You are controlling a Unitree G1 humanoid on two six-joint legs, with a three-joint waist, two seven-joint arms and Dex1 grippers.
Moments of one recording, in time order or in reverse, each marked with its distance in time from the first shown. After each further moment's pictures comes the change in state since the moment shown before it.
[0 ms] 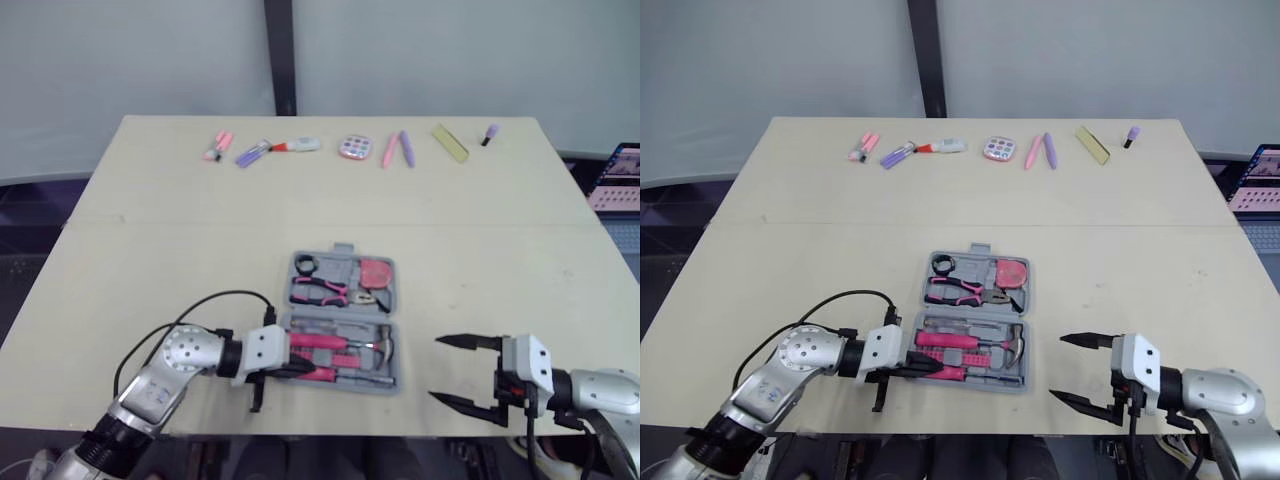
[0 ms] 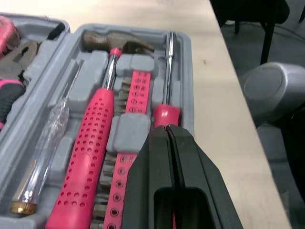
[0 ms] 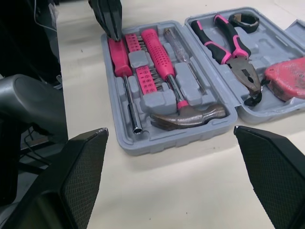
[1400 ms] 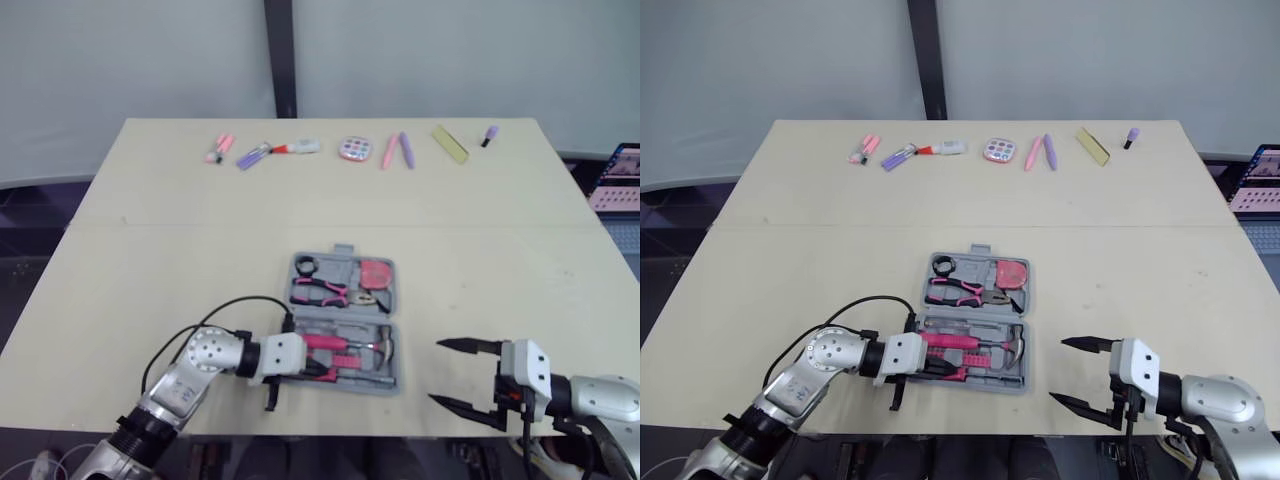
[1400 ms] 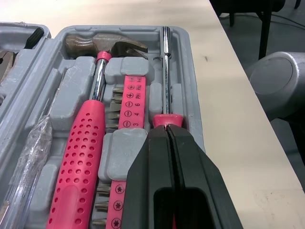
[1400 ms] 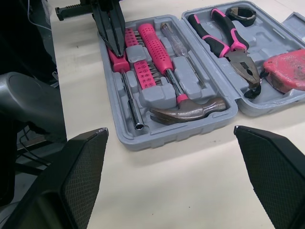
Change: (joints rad) left arm -0.046 -0.086 -0.071 0.116 0.100 -0.095 -0.003; right arm 0.035 -0.001 0.001 -0.014 -0.014 0.002 -0.036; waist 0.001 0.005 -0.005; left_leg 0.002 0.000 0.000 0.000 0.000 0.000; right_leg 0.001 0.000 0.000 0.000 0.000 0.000
